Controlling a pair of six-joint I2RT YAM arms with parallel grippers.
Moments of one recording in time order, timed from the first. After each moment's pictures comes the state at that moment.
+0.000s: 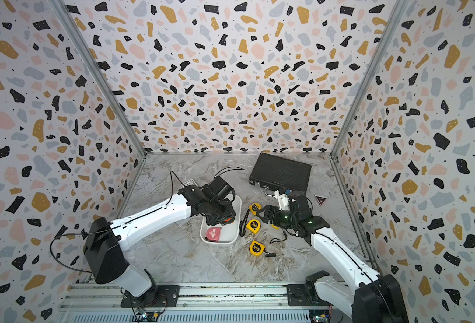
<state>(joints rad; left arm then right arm) -0.82 1.59 1.37 -0.89 0.06 -1.13 0.38 1.03 0.64 -0.29 -0.54 0.64</state>
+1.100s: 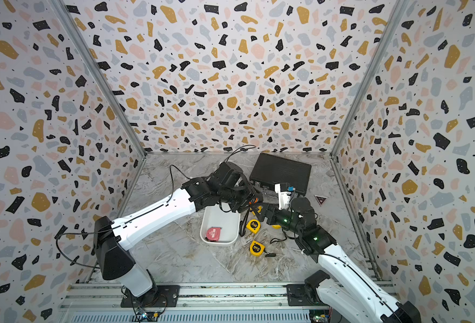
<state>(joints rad) -0.91 1.67 1.60 -0.65 0.24 -1.42 0.53 0.83 0.59 -0.04 -0.38 0.71</state>
